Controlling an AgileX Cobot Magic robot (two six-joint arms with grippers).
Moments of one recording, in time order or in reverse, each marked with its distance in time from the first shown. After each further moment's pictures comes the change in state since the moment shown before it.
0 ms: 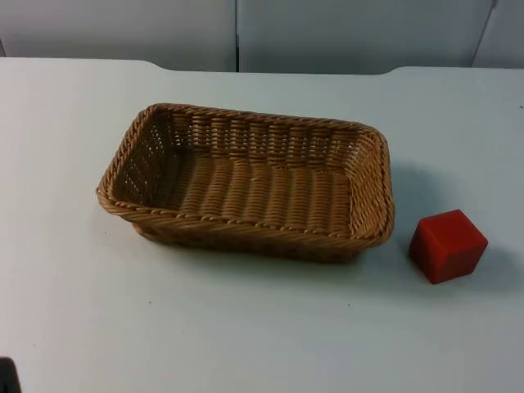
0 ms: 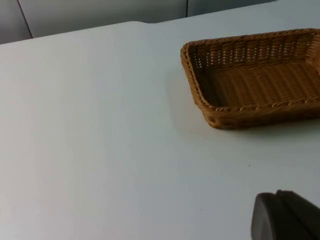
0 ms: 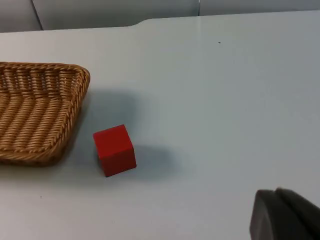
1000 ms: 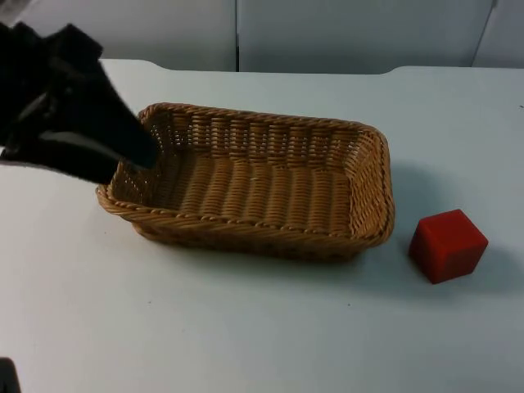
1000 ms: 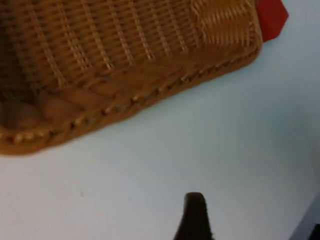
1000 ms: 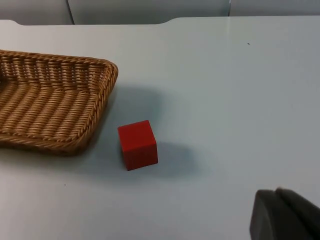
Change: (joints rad) right arm 0.091 0.000 0.000 0.004 0.000 0.004; left arm -0.054 1.599 -0.419 -0.769 -0.146 0.641
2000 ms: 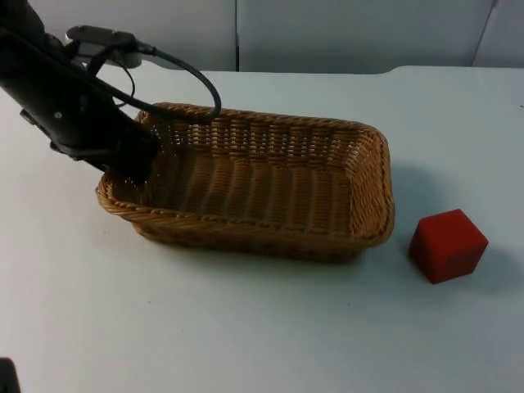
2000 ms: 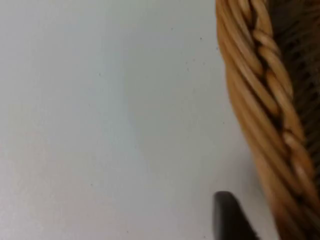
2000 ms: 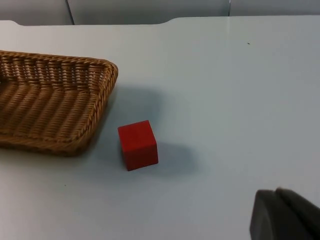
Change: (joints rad) right arm 0.000 0.000 0.000 0.000 -0.002 0.004; left arm -0.047 0.528 -0.365 0.427 -0.458 -0.128
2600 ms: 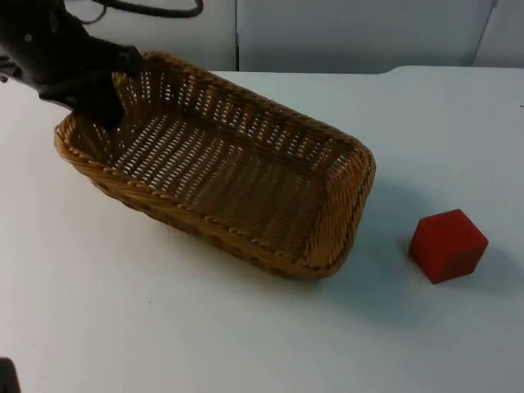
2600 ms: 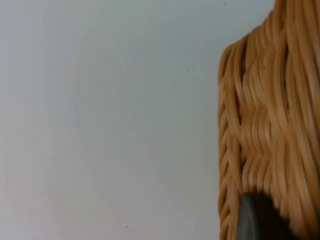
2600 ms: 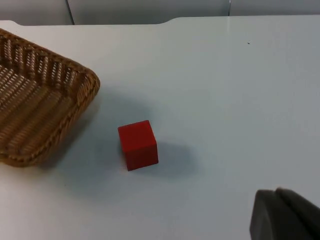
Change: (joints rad) right arm 0.000 0.000 0.000 0.000 0.000 0.000; left arm 0.069 -0.121 -0.141 0.025 0.285 -0.205
